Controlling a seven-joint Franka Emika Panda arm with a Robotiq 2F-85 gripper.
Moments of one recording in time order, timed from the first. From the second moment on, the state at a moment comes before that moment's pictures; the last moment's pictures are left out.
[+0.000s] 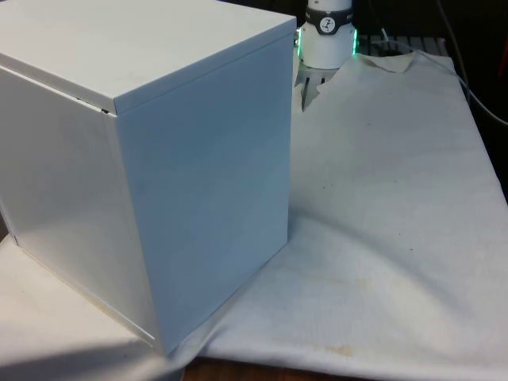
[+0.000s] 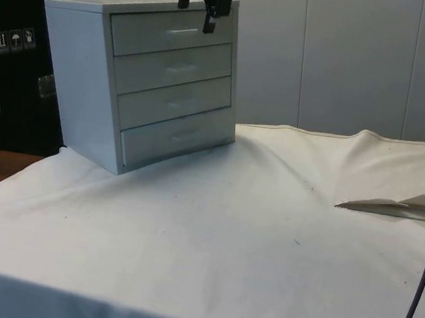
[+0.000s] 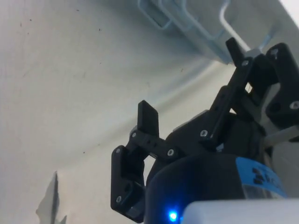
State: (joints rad) arm 0.42 -0.14 -0.54 -2.25 -0.49 2.49 -0.79
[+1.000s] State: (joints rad) arm 0.42 -0.10 -0.60 -2.32 -0.63 2.68 -0.71
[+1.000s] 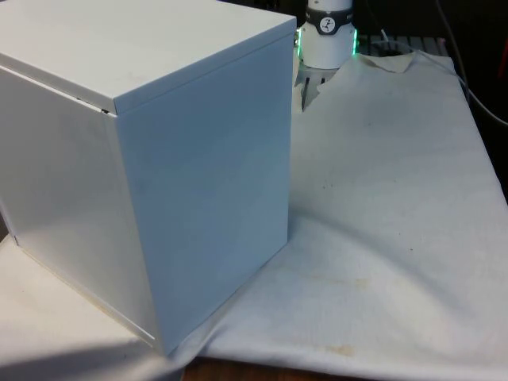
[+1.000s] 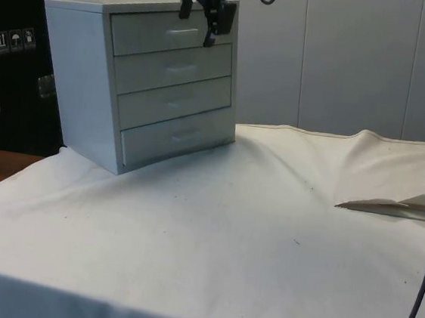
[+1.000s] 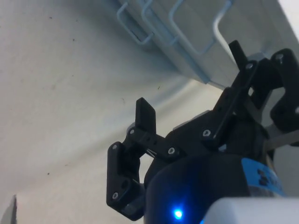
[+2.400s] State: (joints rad) arm 0.42 0.00 -0.67 -2.31 -0.64 2.86 -0.73
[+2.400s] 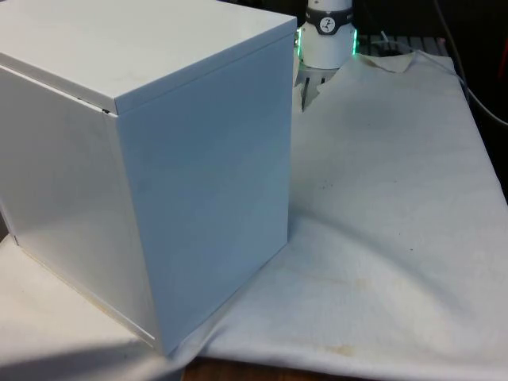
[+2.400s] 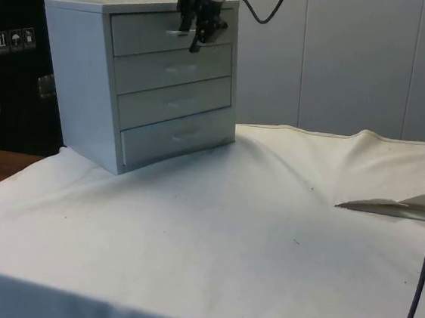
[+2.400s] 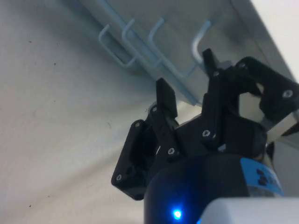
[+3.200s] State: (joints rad) arm 0.42 0.00 -0.67 -2.29 -0.64 2.87 -0.73
